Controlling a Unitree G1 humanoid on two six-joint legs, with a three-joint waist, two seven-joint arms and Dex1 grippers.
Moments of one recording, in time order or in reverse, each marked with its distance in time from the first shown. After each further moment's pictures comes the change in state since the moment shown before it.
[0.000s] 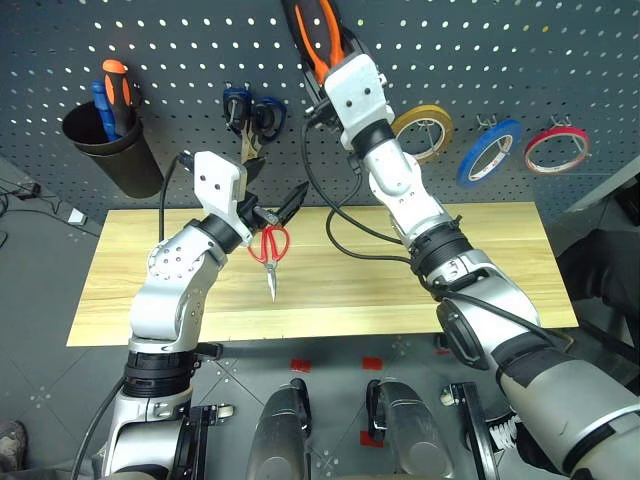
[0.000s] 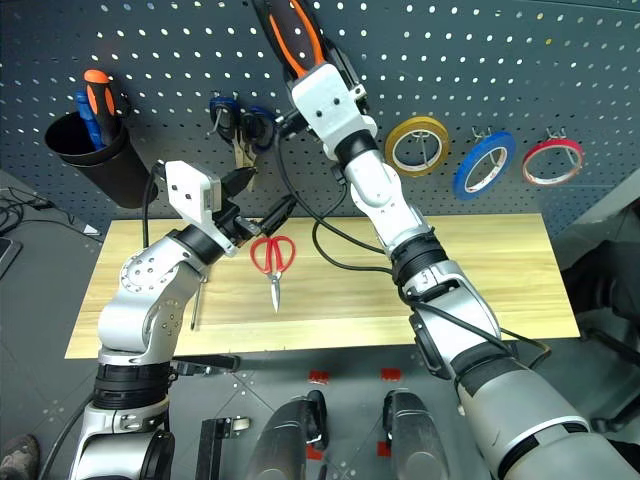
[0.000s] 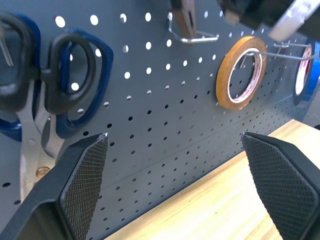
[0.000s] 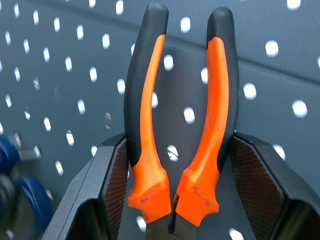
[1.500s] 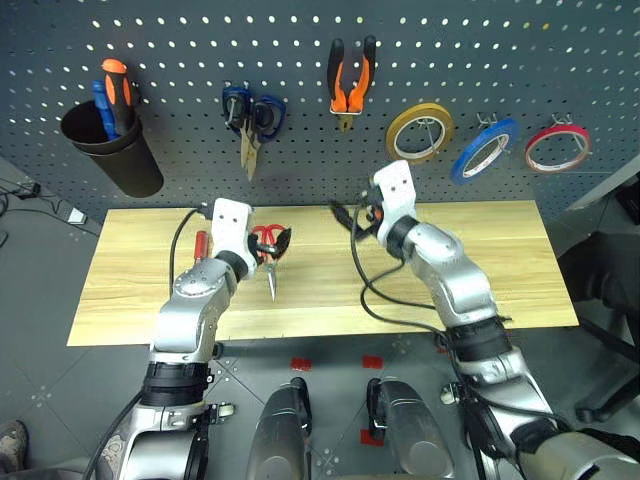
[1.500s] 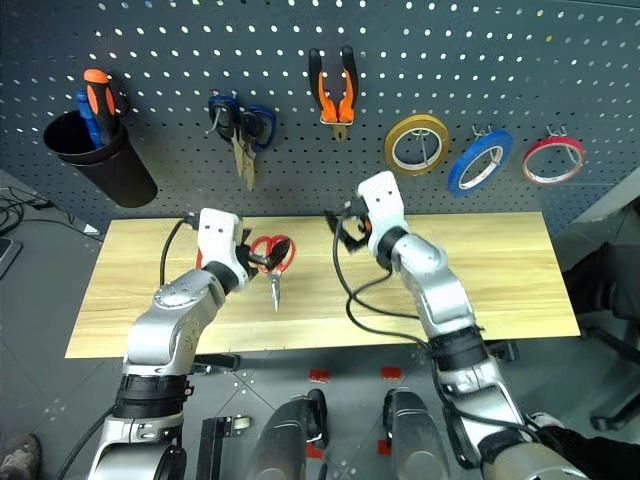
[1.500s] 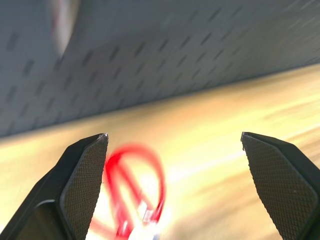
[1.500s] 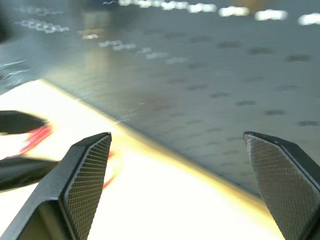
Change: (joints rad) left arm 0.094 -0.065 -0.003 0.091 0.123 0.347 0.242; right arm 0.664 -0.110 0.044 -1.042 0.373 1.032 0.537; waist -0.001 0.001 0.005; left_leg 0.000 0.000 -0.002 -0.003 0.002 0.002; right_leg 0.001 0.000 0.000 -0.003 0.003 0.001
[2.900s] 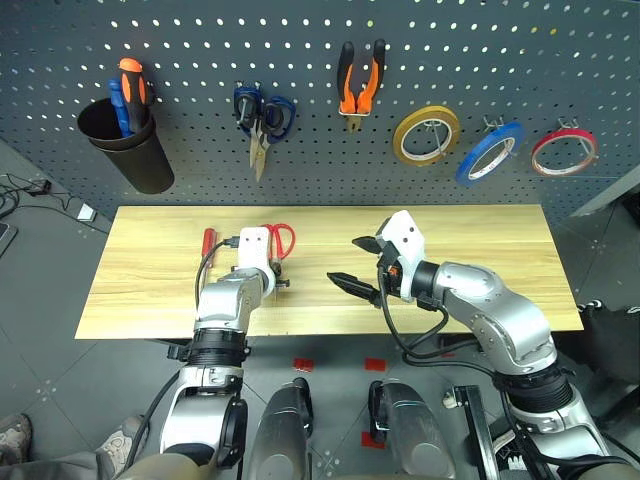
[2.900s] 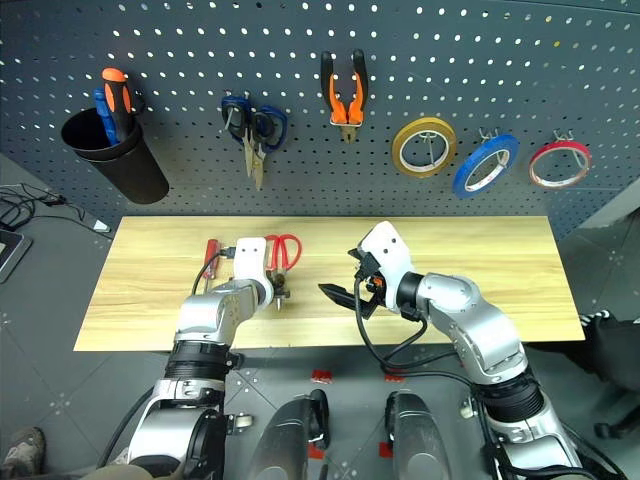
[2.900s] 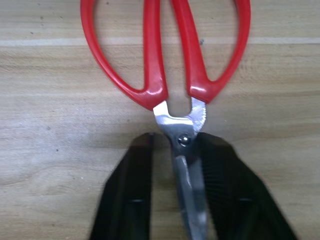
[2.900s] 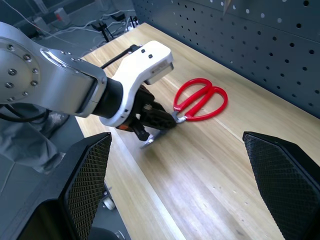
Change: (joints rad) left arm -0.192 -0.180 0.037 0.381 0.105 0.209 0.186; right arm 0.146 -0.201 0.041 -0.317 0.188 0.310 0.144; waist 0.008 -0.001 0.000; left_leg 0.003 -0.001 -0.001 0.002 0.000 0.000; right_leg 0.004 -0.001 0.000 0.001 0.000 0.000
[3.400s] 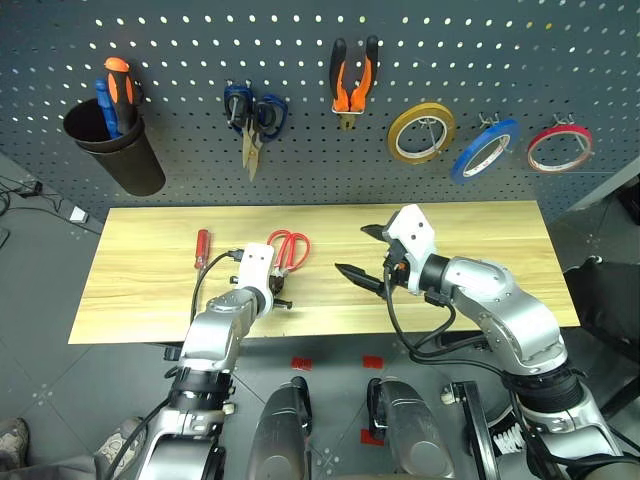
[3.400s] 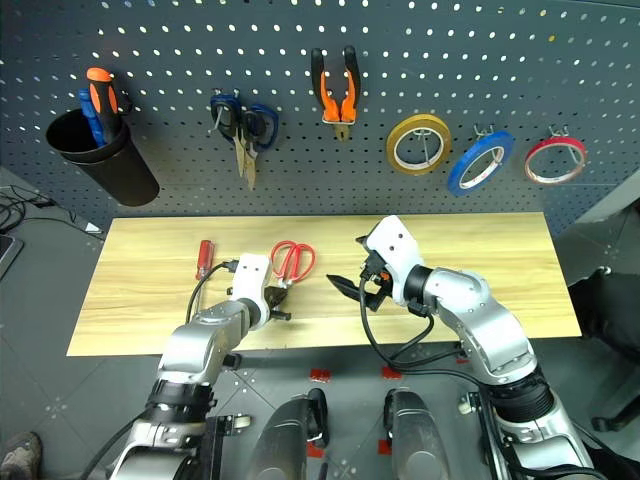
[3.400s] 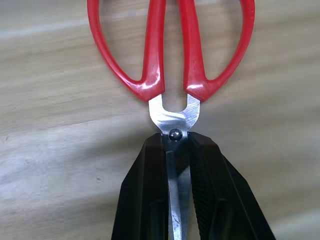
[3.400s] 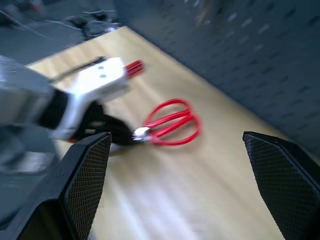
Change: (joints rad) left arm 0.264 0.143 -0.154 -0.367 0.031 -0.118 -0.183; right arm 0.002 -0.052 0.001 -0.027 -0.094 -0.185 -0.019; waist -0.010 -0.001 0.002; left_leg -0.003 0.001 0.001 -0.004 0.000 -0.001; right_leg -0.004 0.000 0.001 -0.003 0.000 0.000
